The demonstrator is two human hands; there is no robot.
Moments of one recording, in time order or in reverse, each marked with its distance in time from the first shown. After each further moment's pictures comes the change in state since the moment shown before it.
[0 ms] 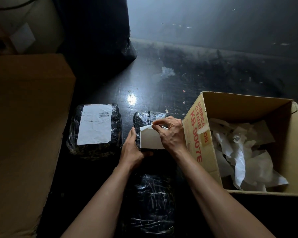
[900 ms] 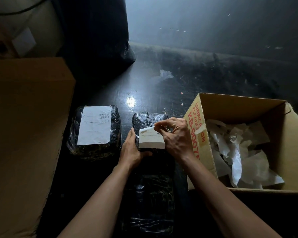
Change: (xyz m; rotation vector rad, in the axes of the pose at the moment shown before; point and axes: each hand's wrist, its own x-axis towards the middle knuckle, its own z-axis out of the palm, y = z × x) left_hand 0.001 0.004 0.002 0.046 -0.001 -0.007; right_hand -0.022 -0.026 -0.035 -0.003 -0.001 -0.065
